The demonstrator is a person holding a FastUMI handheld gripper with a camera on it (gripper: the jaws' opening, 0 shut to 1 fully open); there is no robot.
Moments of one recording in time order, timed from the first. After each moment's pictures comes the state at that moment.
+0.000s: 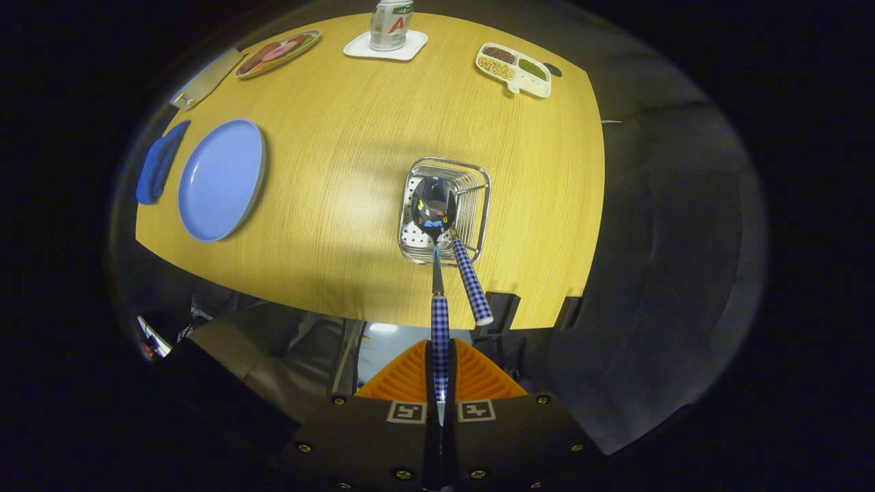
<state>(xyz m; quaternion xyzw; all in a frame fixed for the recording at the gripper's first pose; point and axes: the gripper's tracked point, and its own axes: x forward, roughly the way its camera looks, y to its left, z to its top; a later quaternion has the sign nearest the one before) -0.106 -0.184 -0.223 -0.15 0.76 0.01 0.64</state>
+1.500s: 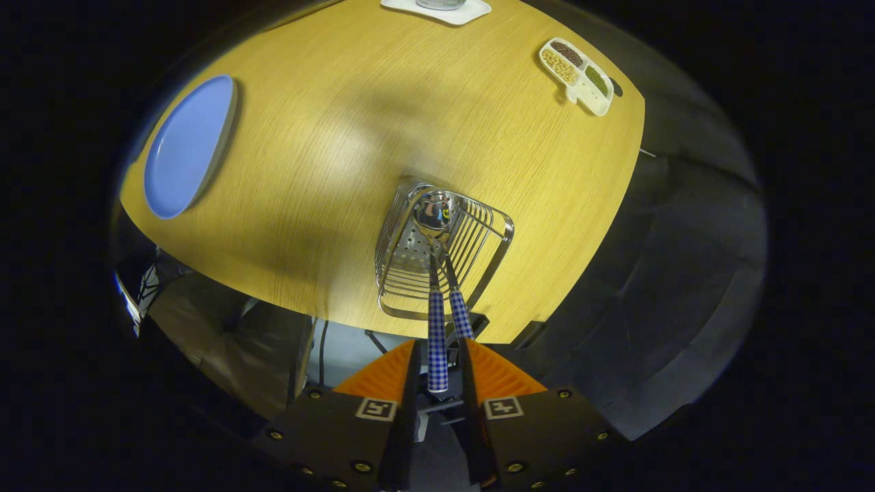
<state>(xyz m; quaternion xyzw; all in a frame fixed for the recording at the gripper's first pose) -0.056 -0.196 -0.246 -0.27 0.79 0.04 0.56</state>
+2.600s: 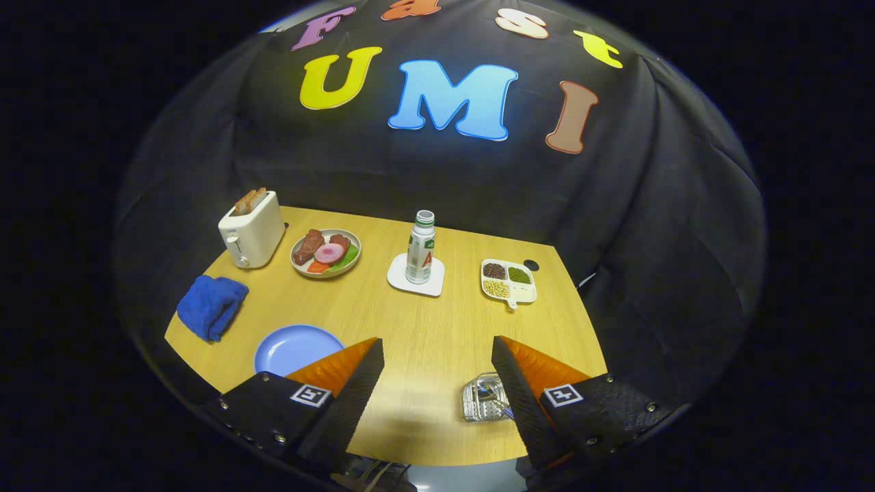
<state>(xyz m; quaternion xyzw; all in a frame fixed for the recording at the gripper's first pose) -0.002 -0.061 -0.116 -0.03 0.31 0.04 0.95</state>
